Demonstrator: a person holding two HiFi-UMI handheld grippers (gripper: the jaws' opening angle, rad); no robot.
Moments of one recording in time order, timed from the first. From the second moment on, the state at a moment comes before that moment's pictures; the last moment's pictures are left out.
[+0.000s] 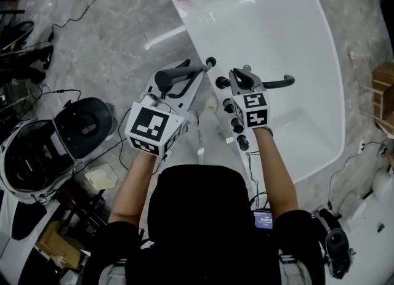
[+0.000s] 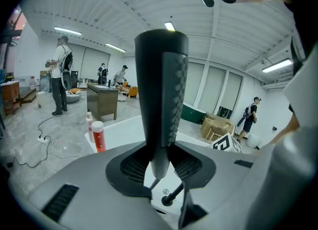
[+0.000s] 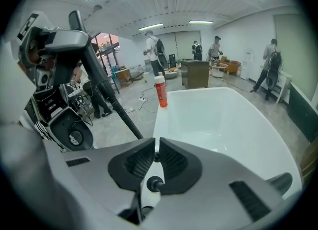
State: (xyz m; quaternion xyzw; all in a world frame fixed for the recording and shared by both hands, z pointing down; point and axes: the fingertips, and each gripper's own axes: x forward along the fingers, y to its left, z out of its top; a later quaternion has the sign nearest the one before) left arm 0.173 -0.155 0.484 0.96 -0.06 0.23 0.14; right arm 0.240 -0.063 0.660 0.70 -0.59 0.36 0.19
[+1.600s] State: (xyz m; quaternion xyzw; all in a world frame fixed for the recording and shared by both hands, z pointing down) left arm 0.226 -0.144 0.716 0.93 -0.04 0.33 0.13; right arm 0.252 -0.076 0.698 0.70 -0.57 0.41 0.14
